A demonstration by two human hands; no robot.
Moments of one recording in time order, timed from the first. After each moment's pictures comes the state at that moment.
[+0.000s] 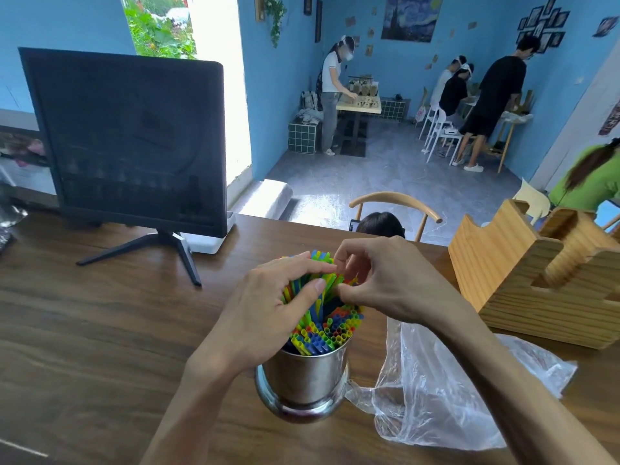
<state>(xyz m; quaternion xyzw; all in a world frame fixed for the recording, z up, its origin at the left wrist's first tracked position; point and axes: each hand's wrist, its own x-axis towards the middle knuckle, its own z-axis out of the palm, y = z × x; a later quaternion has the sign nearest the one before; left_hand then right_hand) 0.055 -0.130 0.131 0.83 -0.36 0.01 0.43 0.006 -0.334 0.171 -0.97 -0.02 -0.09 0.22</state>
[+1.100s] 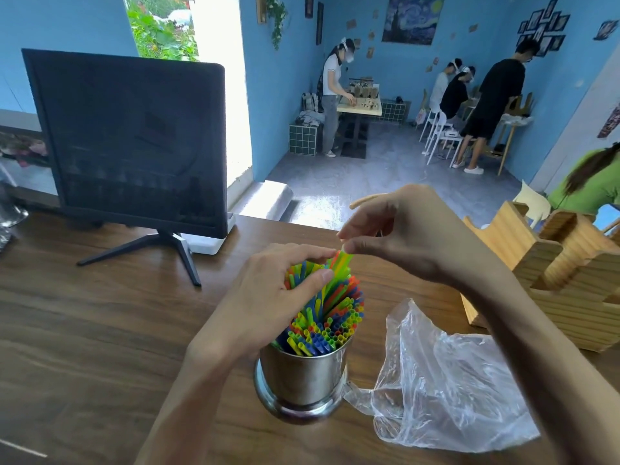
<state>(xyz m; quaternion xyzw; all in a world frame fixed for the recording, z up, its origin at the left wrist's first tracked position) 0.061 -0.136 0.148 0.83 -0.35 0.02 0.43 0.013 -0.350 0.219 -0.95 -0.09 -0.15 0.28</state>
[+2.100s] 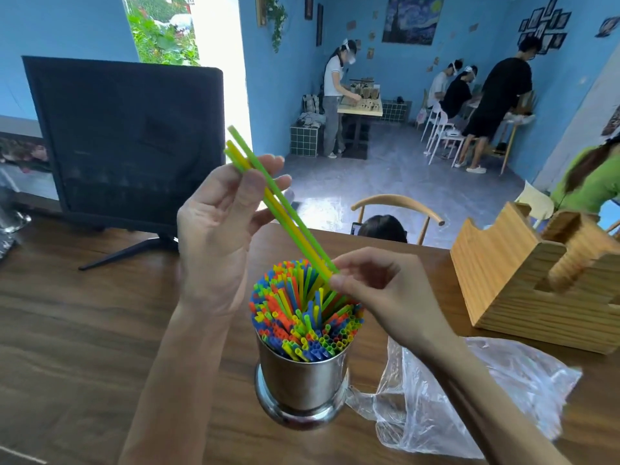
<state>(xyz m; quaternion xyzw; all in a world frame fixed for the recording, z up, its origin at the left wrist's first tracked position) 0.066 -0.144 0.198 0.46 -0.26 0.07 0.85 -0.010 -0.323 0.143 -0.78 -0.04 -0.20 0.59</state>
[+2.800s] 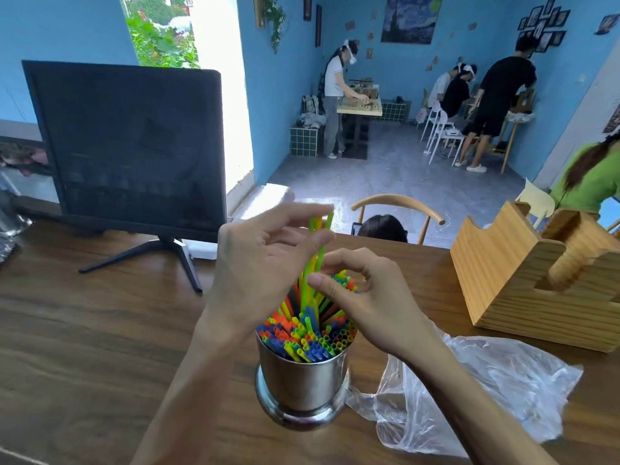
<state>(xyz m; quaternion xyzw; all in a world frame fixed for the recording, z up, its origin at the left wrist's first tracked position) 0.062 -0.153 0.174 0.70 -0.33 0.17 0.61 -0.001 -0.310 0.140 -0.86 -0.07 -0.23 0.44</state>
